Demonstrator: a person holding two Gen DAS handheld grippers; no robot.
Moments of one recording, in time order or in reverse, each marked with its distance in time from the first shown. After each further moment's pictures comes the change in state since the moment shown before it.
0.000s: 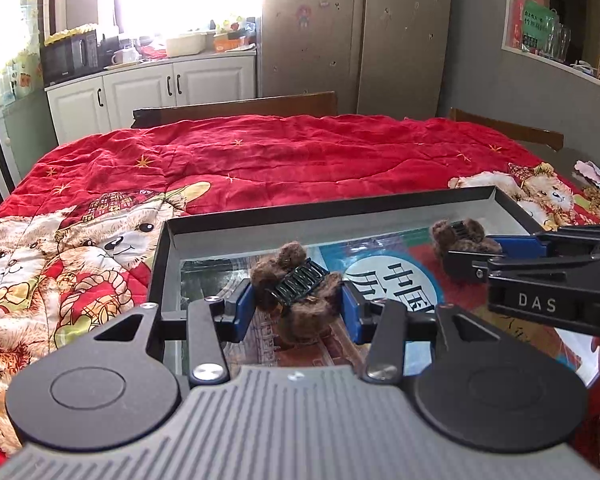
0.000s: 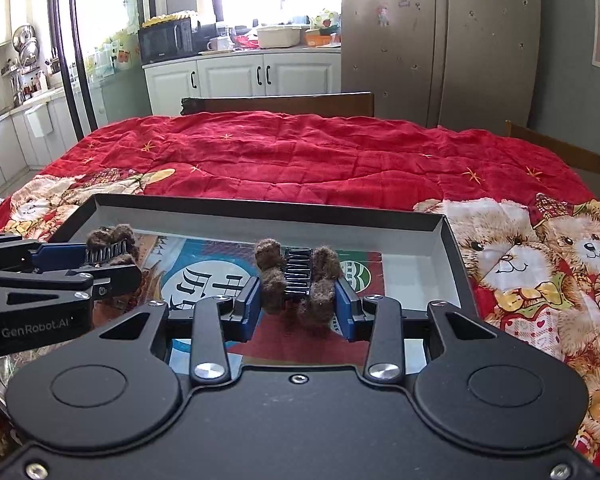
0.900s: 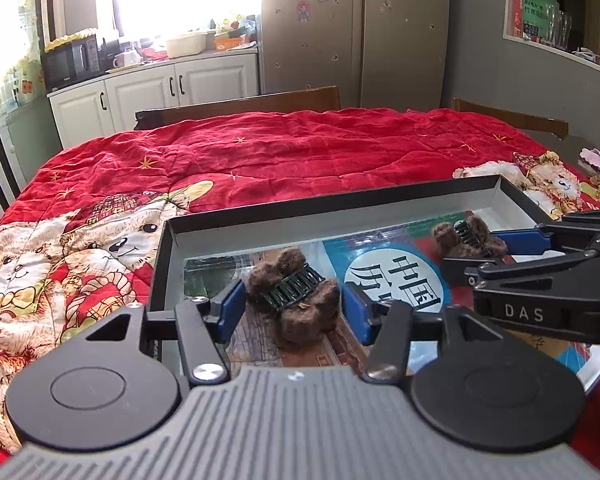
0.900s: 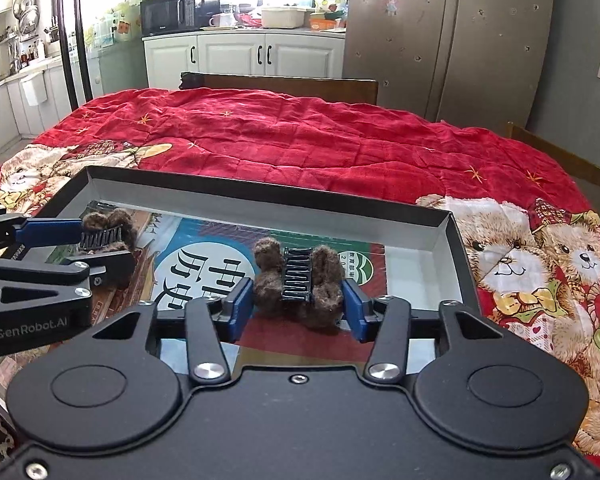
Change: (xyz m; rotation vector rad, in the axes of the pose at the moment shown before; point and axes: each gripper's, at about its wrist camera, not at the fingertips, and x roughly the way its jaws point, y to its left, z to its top) left arm 0.002 -0.003 -0.001 0.027 0.008 0.024; right arm 0.008 0.009 0.003 -0.065 0.052 -0.034
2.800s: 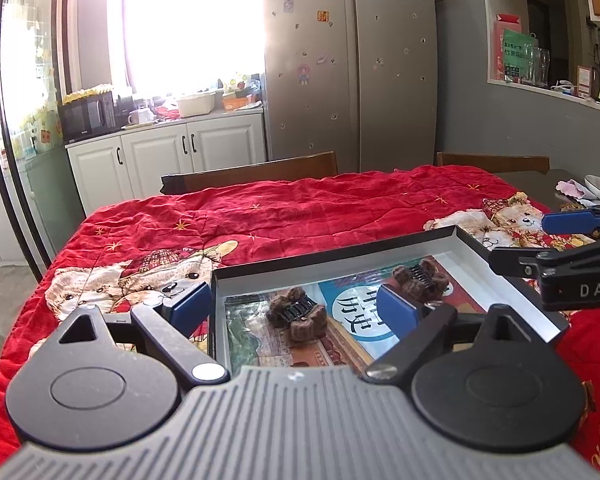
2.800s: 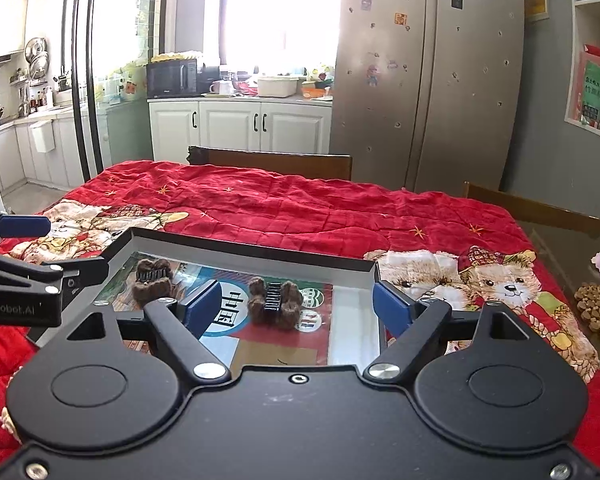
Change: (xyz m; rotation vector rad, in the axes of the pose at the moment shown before) left arm -0.105 -0.008 0.001 0.037 -0.168 0.030; right arm -0.138 -0.020 -0.014 0.004 -0.206 -0.010
